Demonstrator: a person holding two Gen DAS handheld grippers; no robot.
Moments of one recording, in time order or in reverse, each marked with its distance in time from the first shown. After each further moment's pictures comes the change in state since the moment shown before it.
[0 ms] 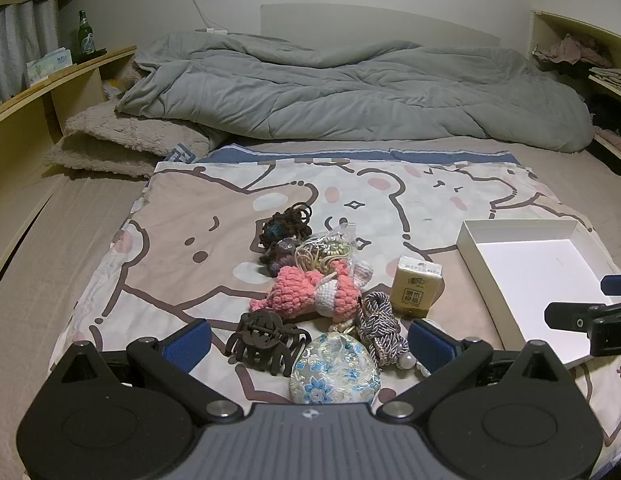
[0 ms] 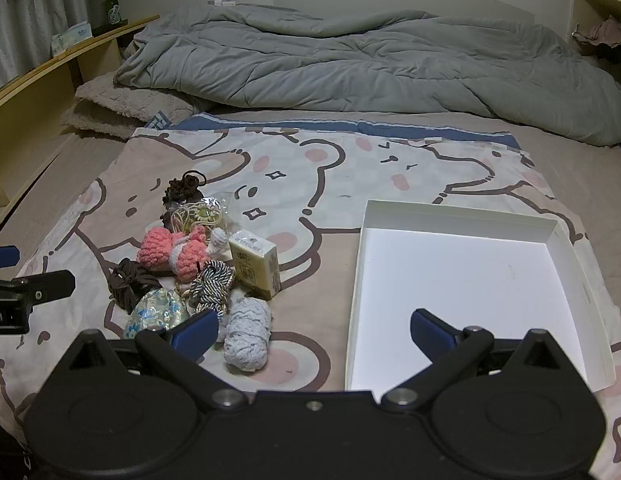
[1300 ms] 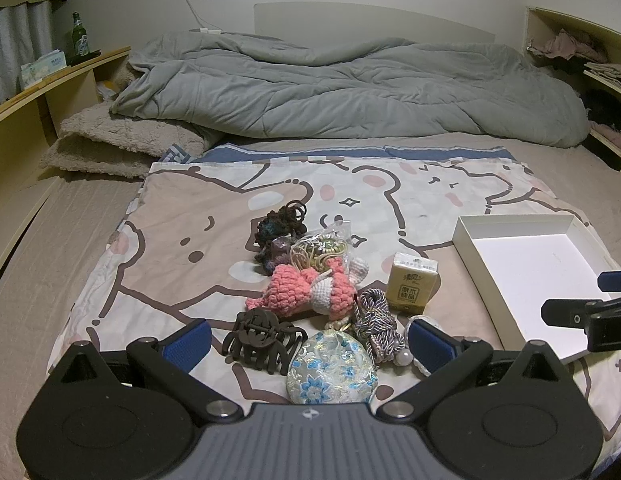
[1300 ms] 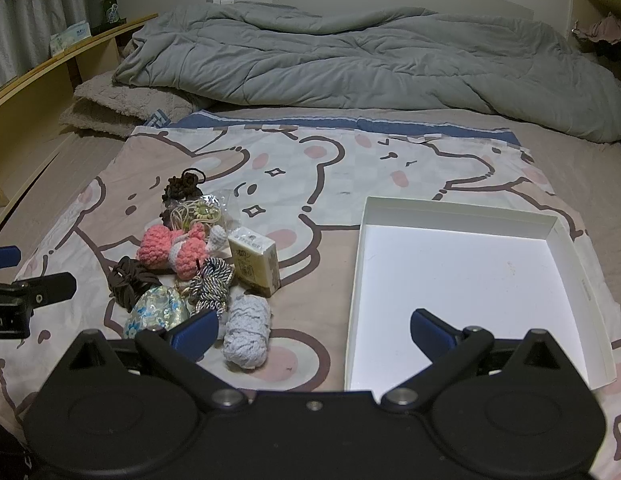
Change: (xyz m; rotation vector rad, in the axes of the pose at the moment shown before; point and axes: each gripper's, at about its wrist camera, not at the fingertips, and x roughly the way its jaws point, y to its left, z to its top) left arm -0.001 -0.001 0.000 0.010 0.003 -0.008; right arm 0.001 -0.001 -0.002 0.002 0.008 0.004
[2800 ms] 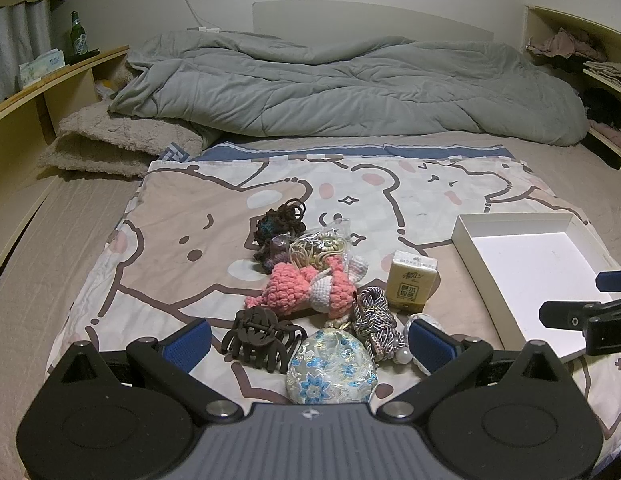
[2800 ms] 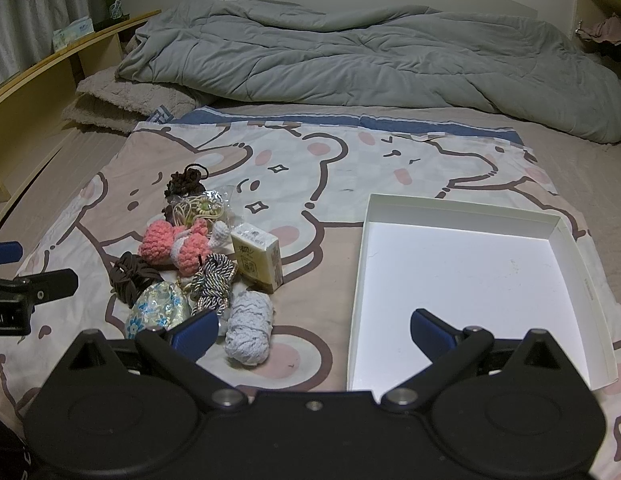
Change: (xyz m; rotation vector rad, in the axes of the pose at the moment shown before) left arm 0.001 -0.002 -0.001 0.004 0.004 -0.001; right arm 0.002 0.001 -0.002 0.000 0.004 0.000
